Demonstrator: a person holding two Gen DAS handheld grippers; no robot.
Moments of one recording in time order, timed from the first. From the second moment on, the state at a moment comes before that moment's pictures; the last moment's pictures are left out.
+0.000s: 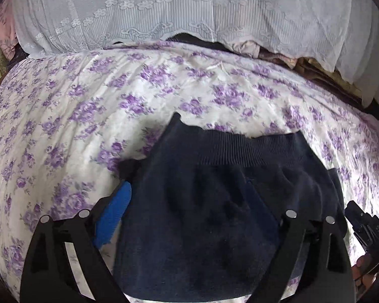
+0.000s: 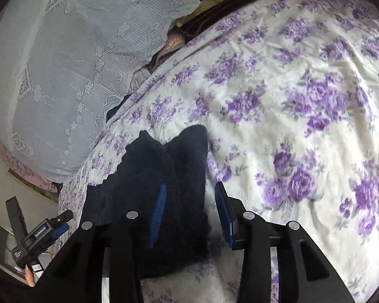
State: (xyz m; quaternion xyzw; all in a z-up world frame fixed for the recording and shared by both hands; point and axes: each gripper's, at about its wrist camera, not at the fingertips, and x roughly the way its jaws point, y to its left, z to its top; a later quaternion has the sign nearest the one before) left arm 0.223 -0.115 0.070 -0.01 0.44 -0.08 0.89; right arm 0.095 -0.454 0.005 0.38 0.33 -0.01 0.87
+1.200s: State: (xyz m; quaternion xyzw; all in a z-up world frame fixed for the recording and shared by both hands) left arm 0.171 -0.157 0.008 0.02 0.41 -0.03 0.91; right arm 0.121 -0.428 -0.008 0.33 0.33 0.02 0.88
